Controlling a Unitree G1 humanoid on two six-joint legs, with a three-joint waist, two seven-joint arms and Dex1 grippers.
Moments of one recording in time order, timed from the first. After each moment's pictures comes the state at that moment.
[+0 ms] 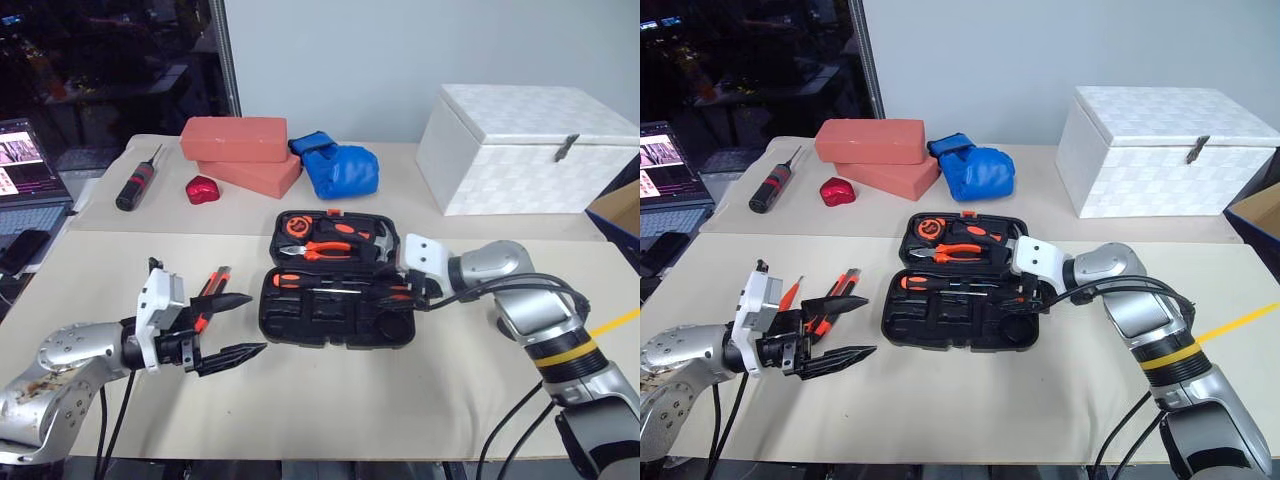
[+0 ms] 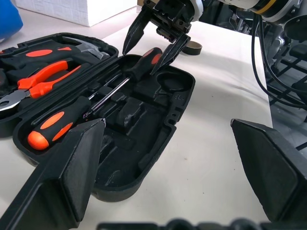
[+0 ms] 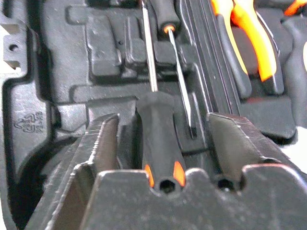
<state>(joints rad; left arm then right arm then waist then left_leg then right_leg) 0.01 0.79 0.26 -0.46 -0.73 0.52 -1.09 -0.64 -0.72 0.30 0.02 0.04 0.35 1.13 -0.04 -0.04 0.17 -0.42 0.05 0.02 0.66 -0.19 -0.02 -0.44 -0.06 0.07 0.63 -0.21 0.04</state>
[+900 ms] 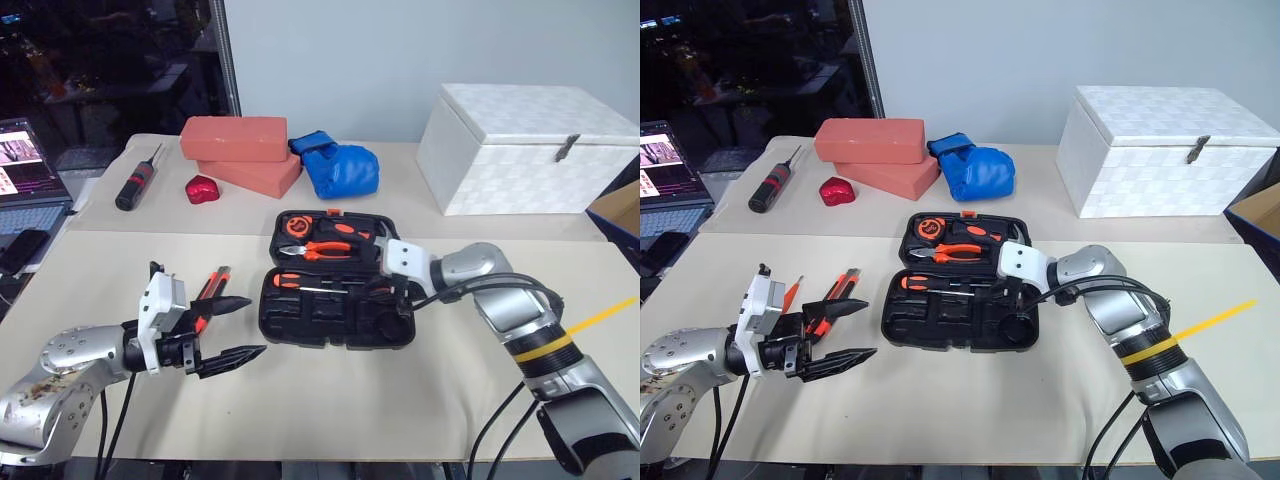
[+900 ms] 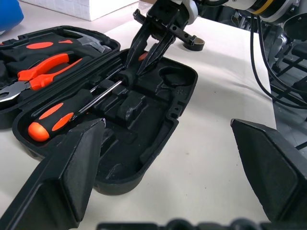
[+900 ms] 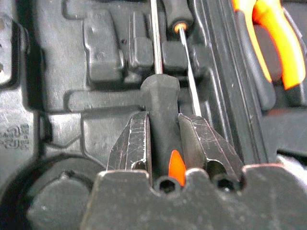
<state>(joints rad) 0.04 0.79 0.26 -0.46 -0.71 0.50 -1.09 -0.68 -0.66 0.35 0.11 -0.03 0.29 1.15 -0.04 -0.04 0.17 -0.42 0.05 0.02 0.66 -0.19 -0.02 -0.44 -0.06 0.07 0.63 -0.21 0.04</state>
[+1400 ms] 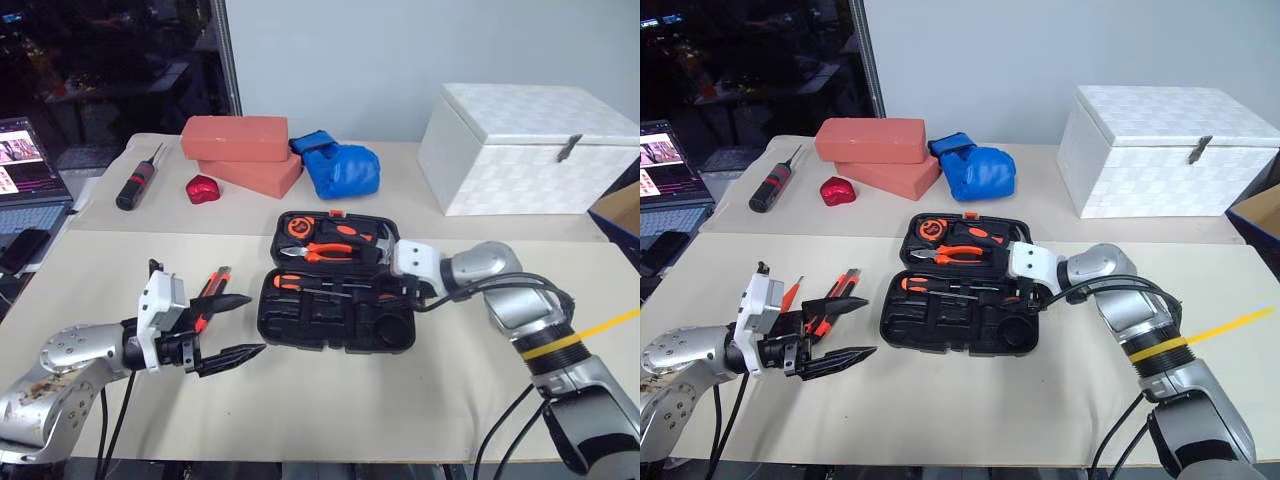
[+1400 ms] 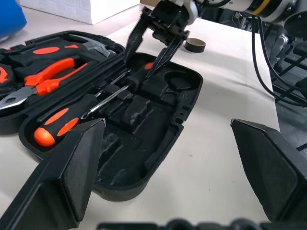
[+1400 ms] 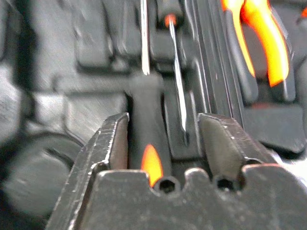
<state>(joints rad) 0.03 0.79 0.26 -0.45 -0.71 0.48 -1.10 -0.63 -0.66 0.24 0.14 0.11 0.20 1.20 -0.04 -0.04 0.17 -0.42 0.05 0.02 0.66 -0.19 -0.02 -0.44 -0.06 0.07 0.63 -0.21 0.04</state>
